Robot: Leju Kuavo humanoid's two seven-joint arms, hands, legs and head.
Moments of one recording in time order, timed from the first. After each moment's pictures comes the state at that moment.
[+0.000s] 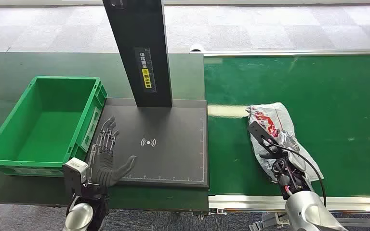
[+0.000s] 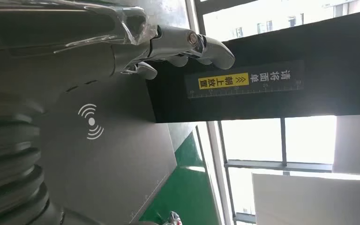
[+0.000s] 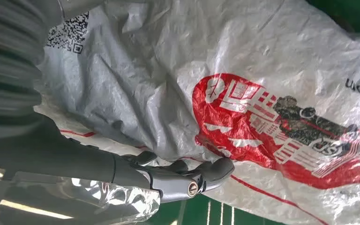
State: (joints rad) left arm -0.04 -0.14 -0.15 -1.46 -0.10 0.00 -0.43; right arm -0.66 -0.05 -0.12 -0.45 1.12 -0.08 0.17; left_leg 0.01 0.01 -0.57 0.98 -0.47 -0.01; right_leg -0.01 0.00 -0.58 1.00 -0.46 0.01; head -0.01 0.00
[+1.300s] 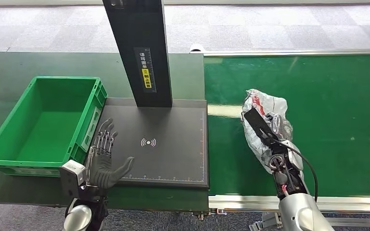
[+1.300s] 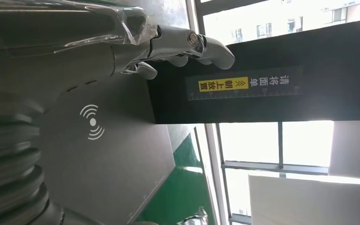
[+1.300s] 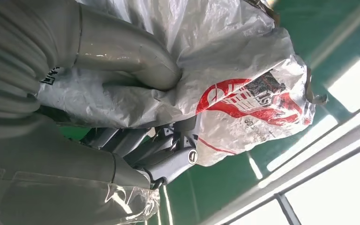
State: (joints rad) left arm -0.03 -0.14 -0.15 -1.47 -0.08 0.00 -0.45; right arm -0.61 0.01 -0.12 -0.66 0.96 -0.23 -0.13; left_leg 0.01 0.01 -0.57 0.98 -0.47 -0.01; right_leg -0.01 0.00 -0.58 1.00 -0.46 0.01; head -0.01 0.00
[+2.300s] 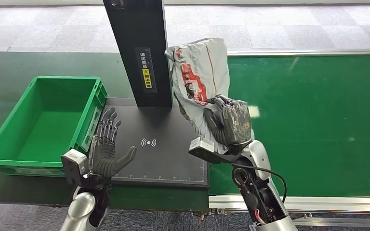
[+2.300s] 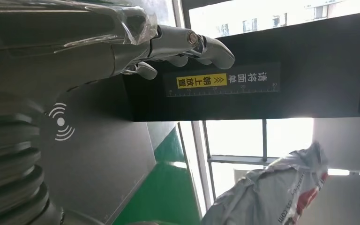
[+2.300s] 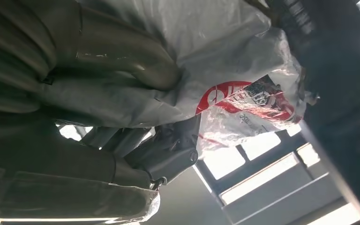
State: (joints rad) left arm -0.13 -0.13 -0.18 -1.40 -0.04 0.00 -0.47; right arm -0.42 0.08 0.39 -1.20 0.89 -0.44 -0.48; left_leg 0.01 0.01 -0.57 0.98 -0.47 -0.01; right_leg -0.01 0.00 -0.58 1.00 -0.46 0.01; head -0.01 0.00
